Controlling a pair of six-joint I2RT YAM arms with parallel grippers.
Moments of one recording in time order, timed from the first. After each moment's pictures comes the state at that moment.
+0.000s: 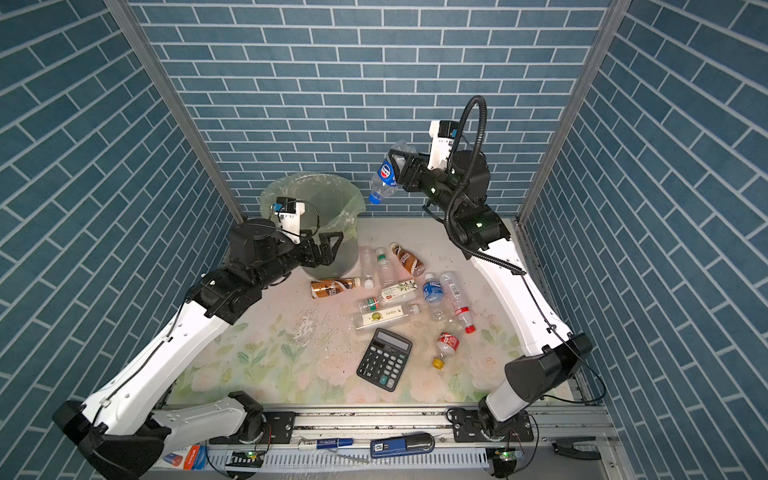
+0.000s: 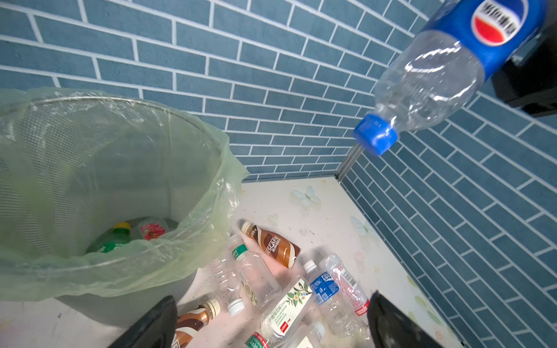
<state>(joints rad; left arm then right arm) -0.52 1.16 1.32 -0.43 0.03 -0.37 0.50 1.61 1.96 -0.19 -0.17 0.44</state>
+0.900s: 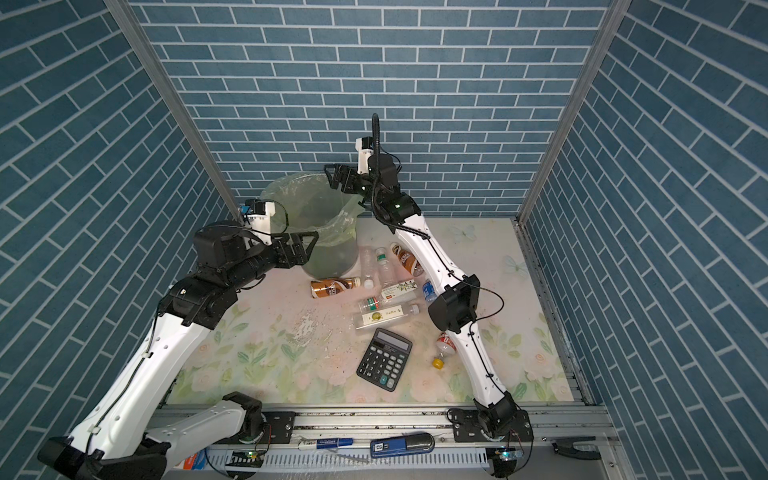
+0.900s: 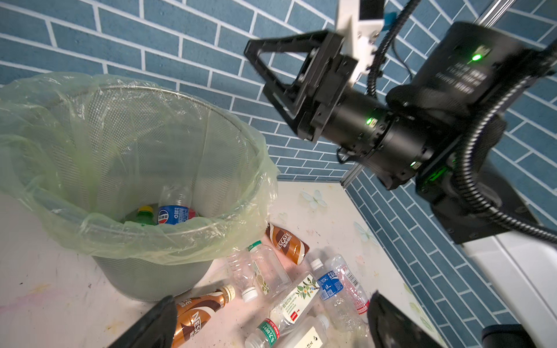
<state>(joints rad) -0.34 1.07 1.26 -0.49 0.19 -0.38 0.65 2.39 2.72 -0.33 -0.22 0.54</state>
